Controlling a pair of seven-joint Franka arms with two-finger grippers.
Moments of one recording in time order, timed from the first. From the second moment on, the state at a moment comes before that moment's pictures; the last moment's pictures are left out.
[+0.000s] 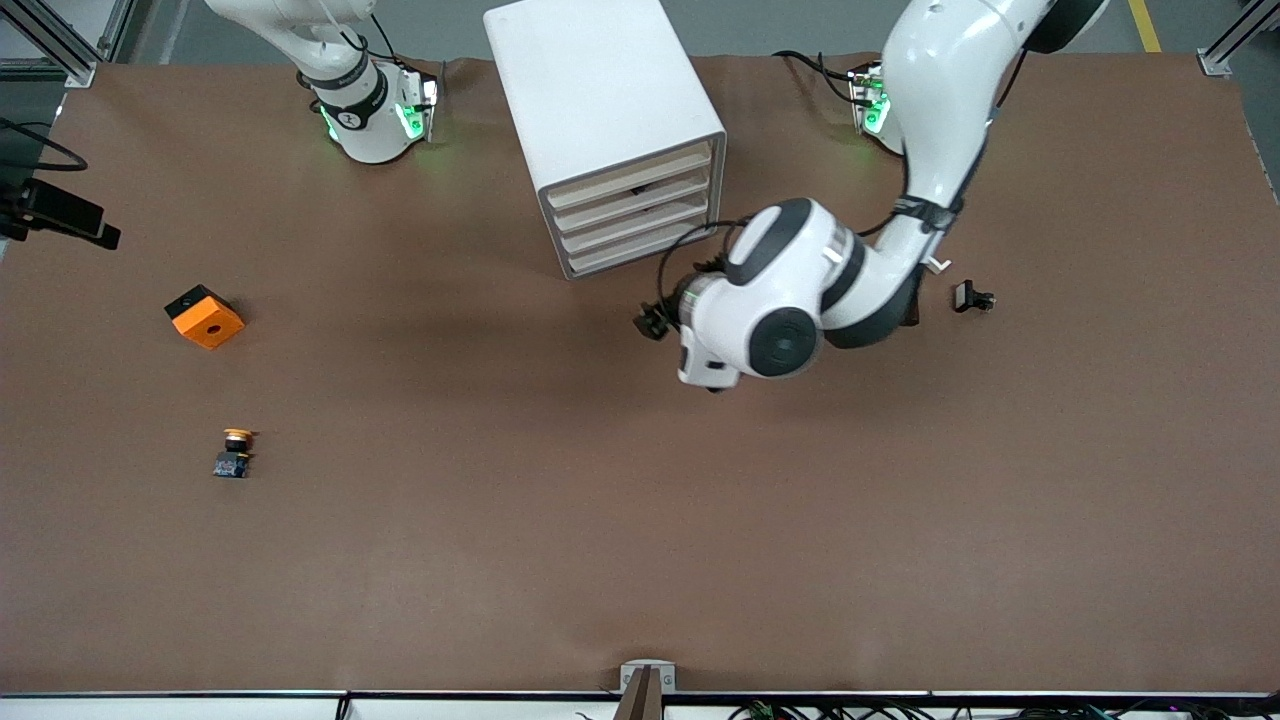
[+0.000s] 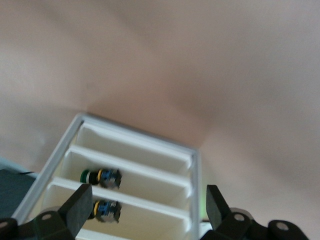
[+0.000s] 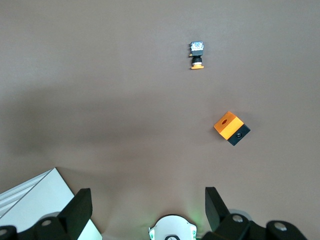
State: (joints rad) left arm -0.43 0.65 -0.18 -1.27 -0.44 1.63 -1.24; right arm -0.04 0.10 -0.02 -1.30 0.03 1.26 0.07
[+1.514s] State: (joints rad) left arm 0.03 0.13 -0.18 -1.38 0.00 1.28 -0.40; right arm 0.00 -0.11 -0.04 -1.51 0.03 1.38 0.04
